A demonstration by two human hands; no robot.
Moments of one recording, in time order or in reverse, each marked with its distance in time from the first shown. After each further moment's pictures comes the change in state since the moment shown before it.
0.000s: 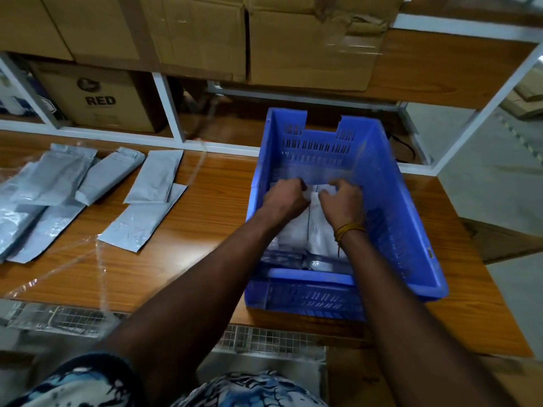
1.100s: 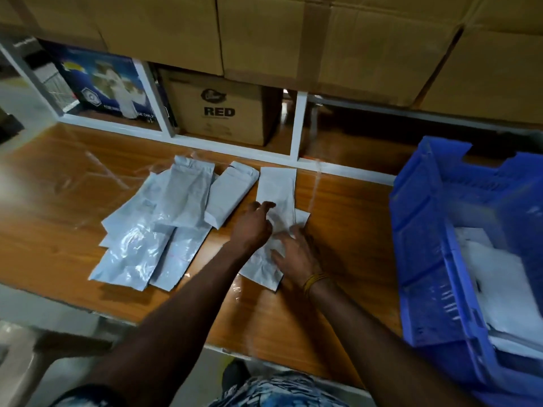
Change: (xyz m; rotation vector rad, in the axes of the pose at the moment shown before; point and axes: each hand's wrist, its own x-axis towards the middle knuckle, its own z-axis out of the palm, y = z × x) left_hand -0.012 -0.384 -0.153 0.084 0.129 -0.173; right_hand -0.133 -0.214 0.314 -0.279 -0.549 -0.440
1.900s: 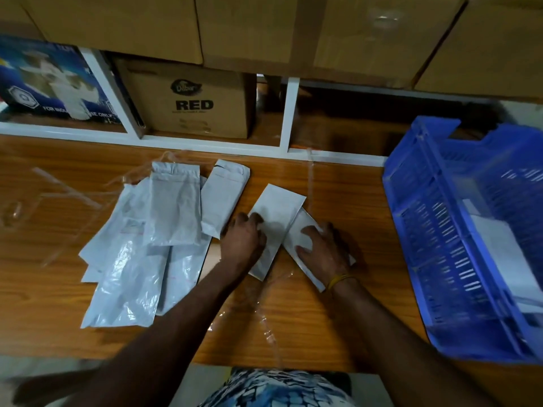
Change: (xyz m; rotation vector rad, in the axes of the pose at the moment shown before) left_hand -0.002 -0.055 0.000 0.074 0.026 0.126; right_hand 0.006 0.019 0.008 -0.102 0.110 0.287
